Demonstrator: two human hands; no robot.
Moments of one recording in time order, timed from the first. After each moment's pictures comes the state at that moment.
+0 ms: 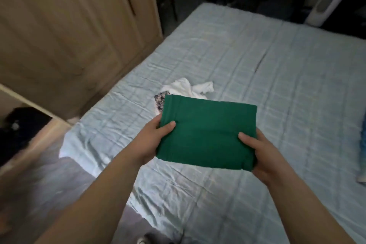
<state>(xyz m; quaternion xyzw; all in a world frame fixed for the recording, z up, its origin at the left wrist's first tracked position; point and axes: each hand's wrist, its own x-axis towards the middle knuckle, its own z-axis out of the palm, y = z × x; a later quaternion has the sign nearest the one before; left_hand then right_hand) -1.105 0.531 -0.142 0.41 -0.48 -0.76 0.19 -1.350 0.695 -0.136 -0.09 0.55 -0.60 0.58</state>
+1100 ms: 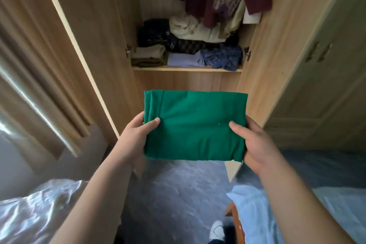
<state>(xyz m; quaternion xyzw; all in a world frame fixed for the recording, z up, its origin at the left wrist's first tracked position) -0.307 0.473 0.005 0.59 -0.24 -0.39 0.67 -0.538 0.326 0.006 -0.44 0.33 -0.36 0.75</state>
